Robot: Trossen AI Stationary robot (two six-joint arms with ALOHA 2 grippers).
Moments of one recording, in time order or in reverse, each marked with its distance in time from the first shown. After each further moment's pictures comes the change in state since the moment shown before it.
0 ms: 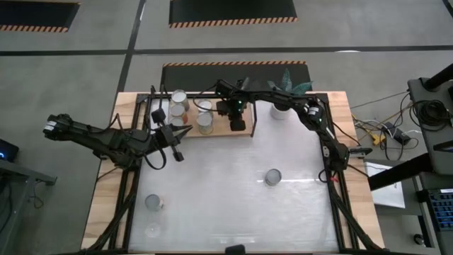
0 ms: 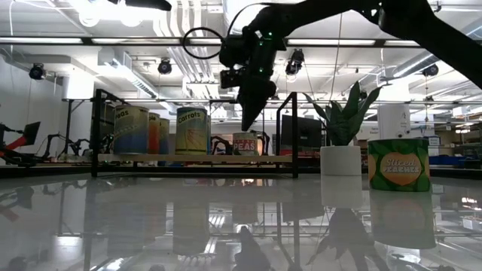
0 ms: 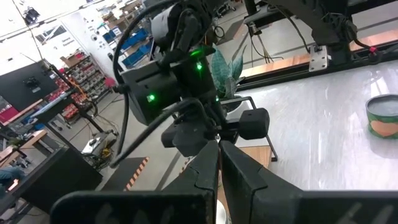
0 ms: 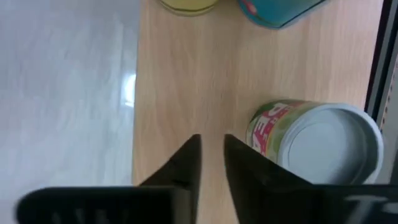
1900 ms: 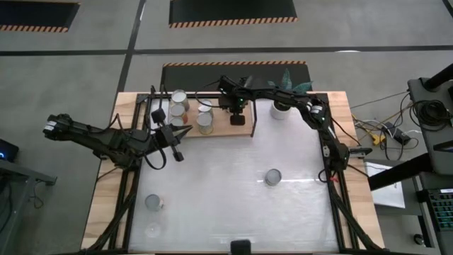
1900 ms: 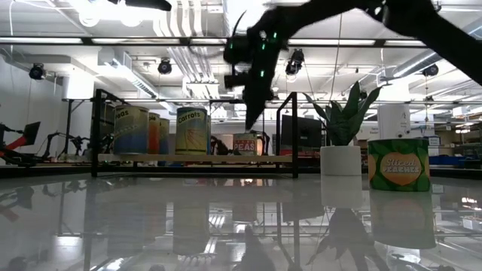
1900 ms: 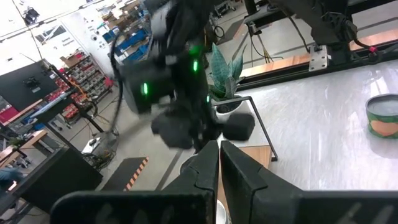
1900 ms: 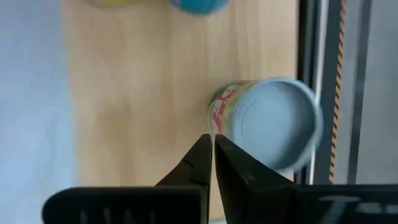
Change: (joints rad) left arm 0.000 0.000 0.000 -0.001 0.000 0.000; right arm -0.027 -0.041 -0.055 0.088 0.131 0.045
